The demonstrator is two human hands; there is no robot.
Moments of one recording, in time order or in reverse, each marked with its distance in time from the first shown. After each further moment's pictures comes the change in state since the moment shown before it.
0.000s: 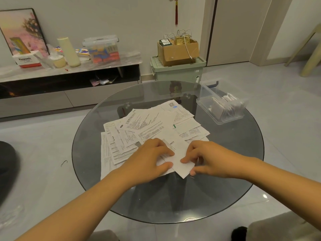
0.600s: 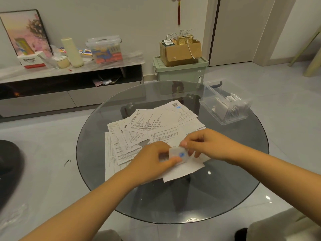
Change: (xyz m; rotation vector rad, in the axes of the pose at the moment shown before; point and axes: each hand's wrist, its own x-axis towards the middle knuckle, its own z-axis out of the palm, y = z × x) left_hand 0.000 0.007 -0.003 -0.225 0.048 -0.100; right_hand 0.018 -0.013 -0.015 0.553 0.113 0.128
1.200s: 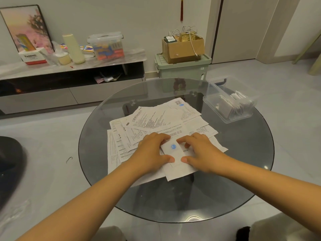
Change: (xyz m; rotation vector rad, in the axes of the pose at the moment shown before) left_hand 0.013 -0.009 -0.005 0.076 0.004 -0.203; right_hand 0.013 0.012 0.038 -0.430 0.105 0.049
